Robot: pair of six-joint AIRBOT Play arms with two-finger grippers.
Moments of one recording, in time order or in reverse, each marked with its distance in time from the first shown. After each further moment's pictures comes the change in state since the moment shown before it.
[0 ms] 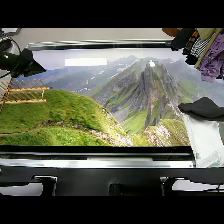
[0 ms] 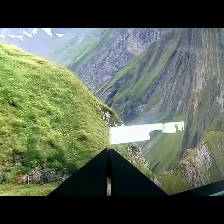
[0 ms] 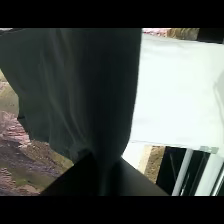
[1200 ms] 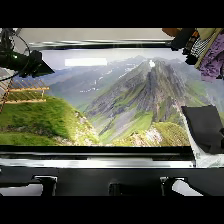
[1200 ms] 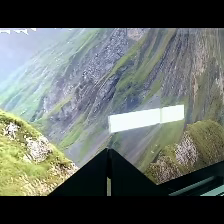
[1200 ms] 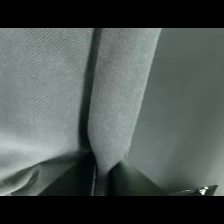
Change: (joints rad) left arm -0.077 0.000 0.000 -0.001 -0.006 0.004; right arm 0.000 0.261 -0.830 -0.283 0.171 -0.033
